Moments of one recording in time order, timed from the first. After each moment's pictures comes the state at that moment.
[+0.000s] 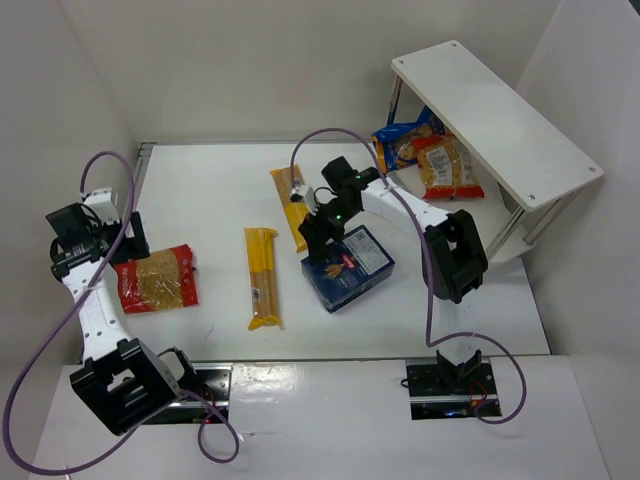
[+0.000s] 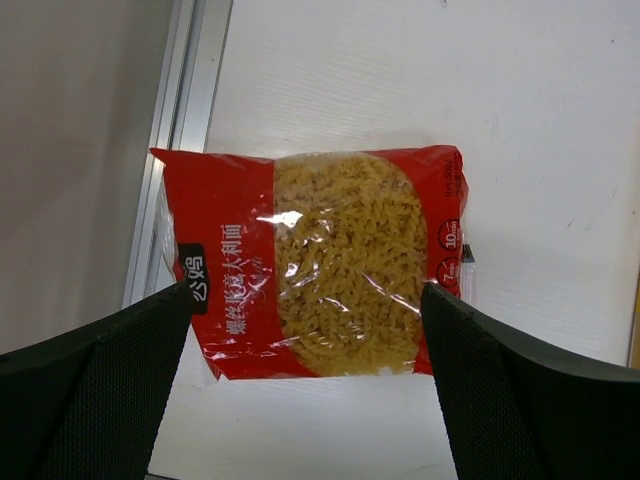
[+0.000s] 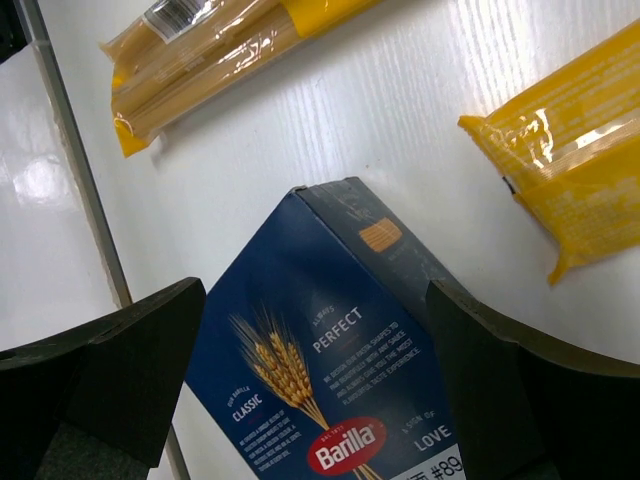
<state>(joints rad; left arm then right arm) 0.62 1.10 0.96 -0.63 0.26 0.25 0.58 1.99 1.64 -0.88 -0.68 -0.48</state>
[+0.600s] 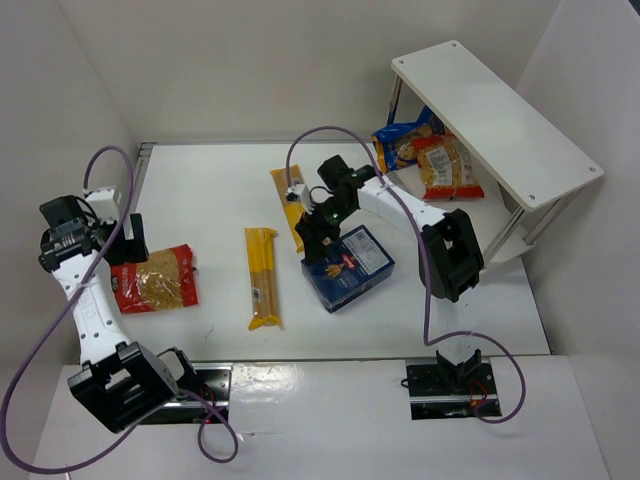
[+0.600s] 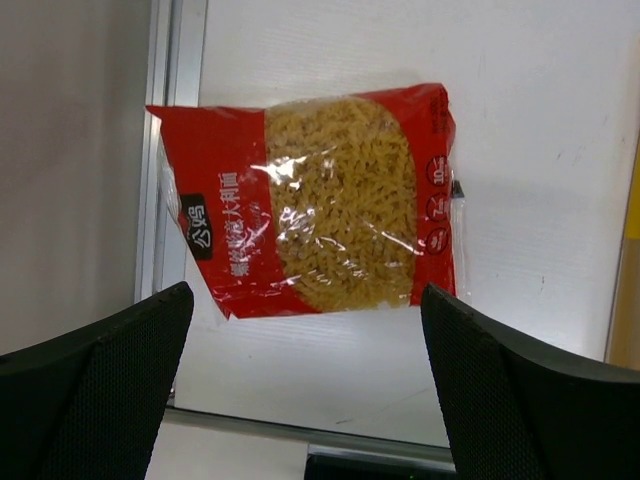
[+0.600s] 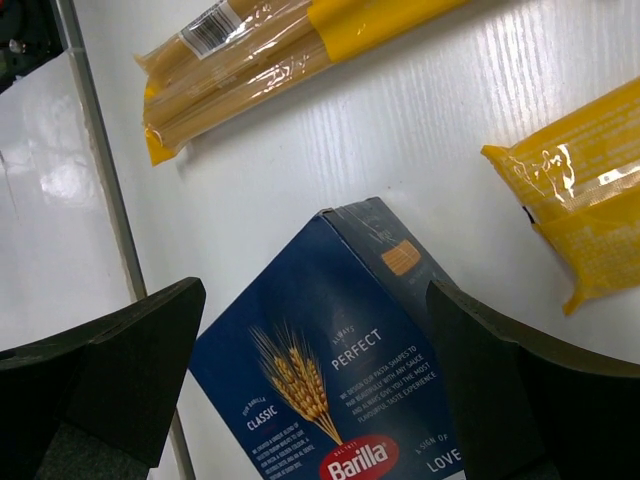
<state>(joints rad) 0.61 1.10 1.11 -0.87 0.25 0.32 0.59 2.02 1.70 -0.91 -0.72 -0.49</state>
